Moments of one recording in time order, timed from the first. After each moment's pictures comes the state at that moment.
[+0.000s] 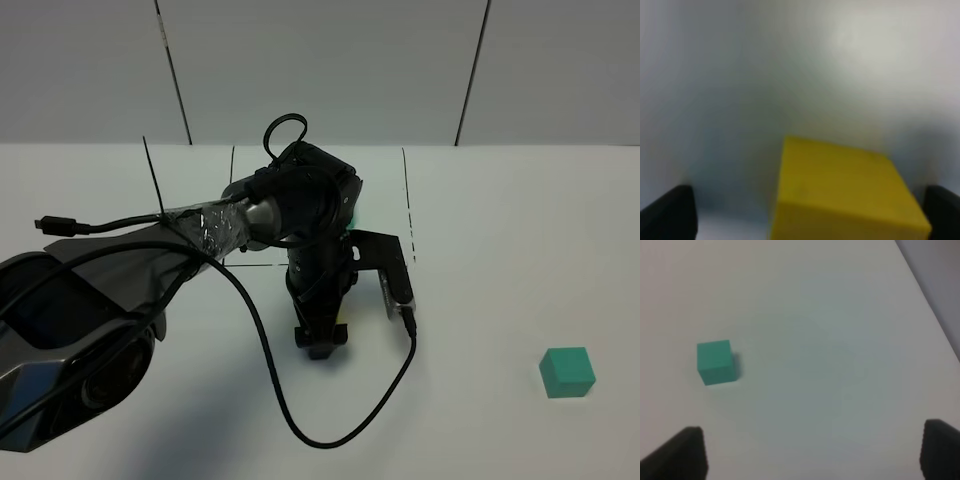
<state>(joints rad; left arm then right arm) -0.64 2.45 -2.00 0.08 1.10 0.76 -0.04 0.05 -0.49 -0.11 1.04 0.07</state>
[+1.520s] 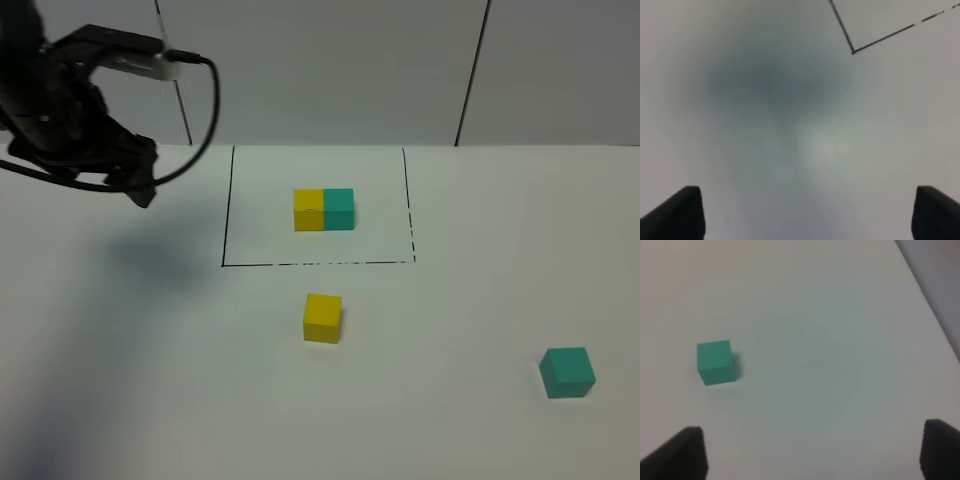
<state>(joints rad) -0.13 1.90 -1.76 -0.09 1.18 0.24 -0.04 0.05 -0.49 -0.11 1.04 0.07</state>
